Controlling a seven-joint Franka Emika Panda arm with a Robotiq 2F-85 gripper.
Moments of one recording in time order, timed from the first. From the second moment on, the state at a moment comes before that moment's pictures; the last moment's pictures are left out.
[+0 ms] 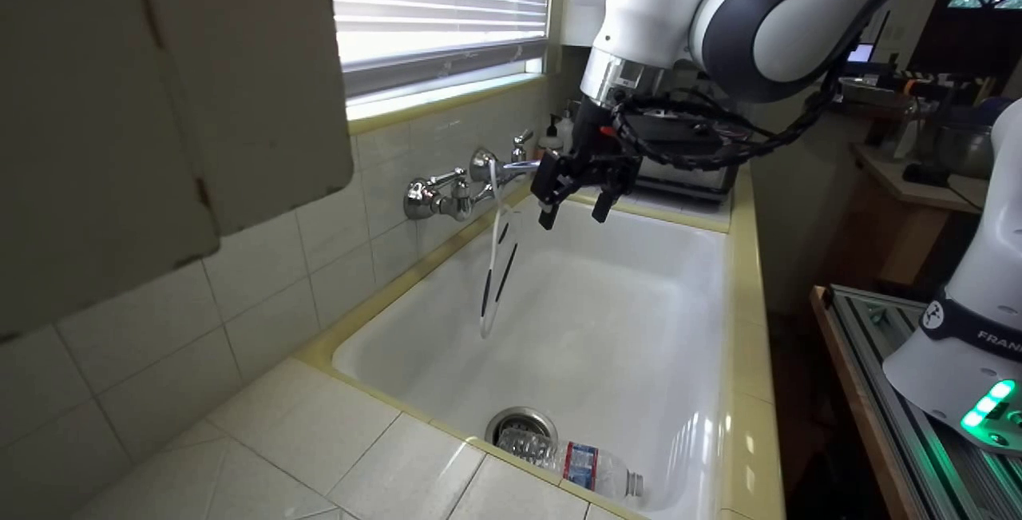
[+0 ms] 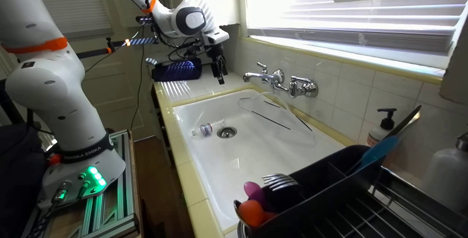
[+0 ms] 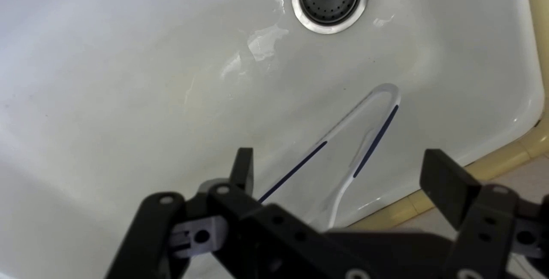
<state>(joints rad) -0.01 -0.09 0.23 -2.47 -0.13 2.61 0.94</state>
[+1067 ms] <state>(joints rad) 0.02 0.04 0.16 -2.37 -0.33 2.61 0.97</state>
